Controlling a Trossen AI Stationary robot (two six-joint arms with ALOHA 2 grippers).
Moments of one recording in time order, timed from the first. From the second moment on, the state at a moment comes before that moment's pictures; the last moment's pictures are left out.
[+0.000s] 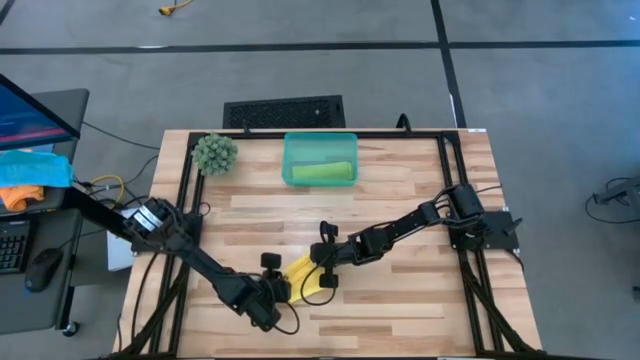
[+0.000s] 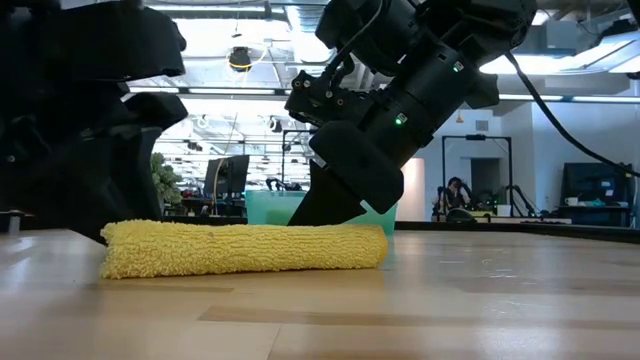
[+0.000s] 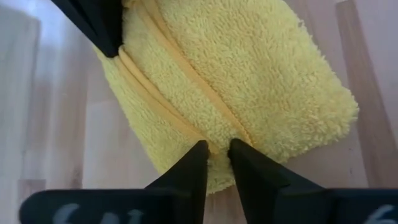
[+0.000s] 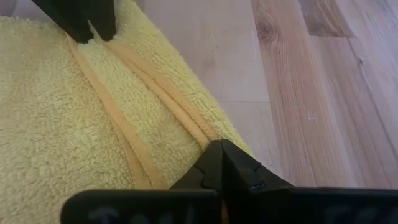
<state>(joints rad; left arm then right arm) -0.70 1.91 1.03 -0.46 -0.55 -0.49 0.27 2.08 1.16 0.07 0.24 0.12</state>
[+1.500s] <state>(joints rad) -0.63 1.91 1.03 -0.48 -0.39 -0.39 0.35 1.64 0.91 -0.23 0.50 0.25</state>
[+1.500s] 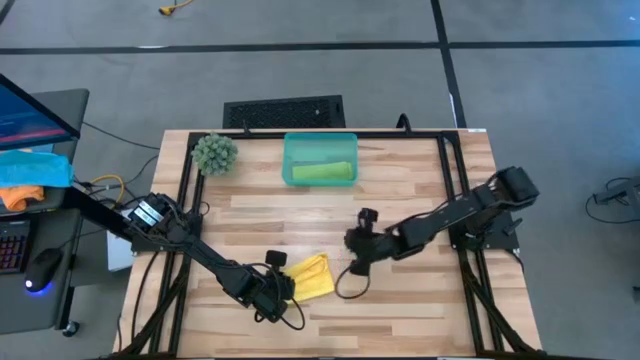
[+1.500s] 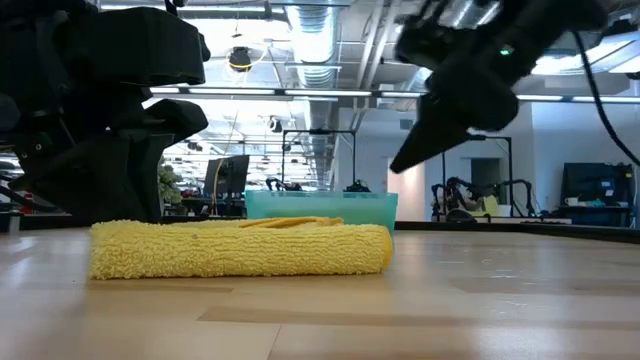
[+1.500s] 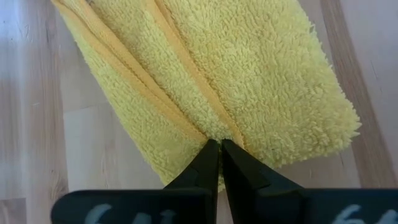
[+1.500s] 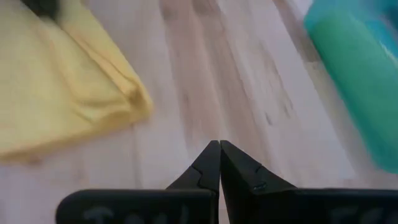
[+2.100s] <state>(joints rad) -0.63 1.91 1.03 -0.48 -0.39 -0.40 0.10 1.80 0.76 0.53 -0.11 0.47</state>
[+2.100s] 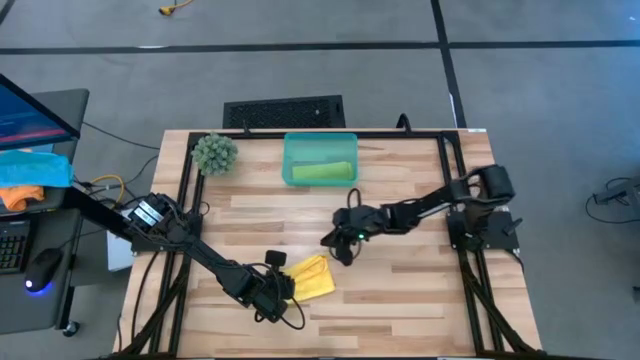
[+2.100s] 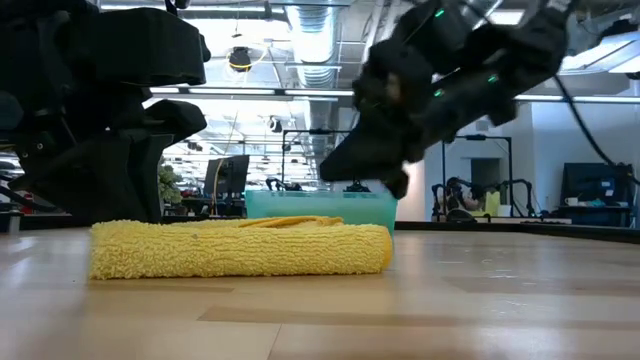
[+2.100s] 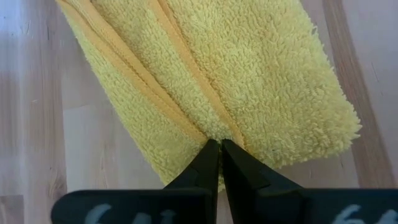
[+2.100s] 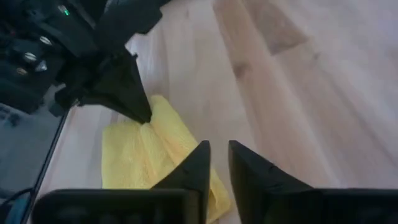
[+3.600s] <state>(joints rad) -0.63 1.91 1.03 -0.48 -0.46 -0.41 0.11 2.01 1.02 0.16 -0.46 0.57</state>
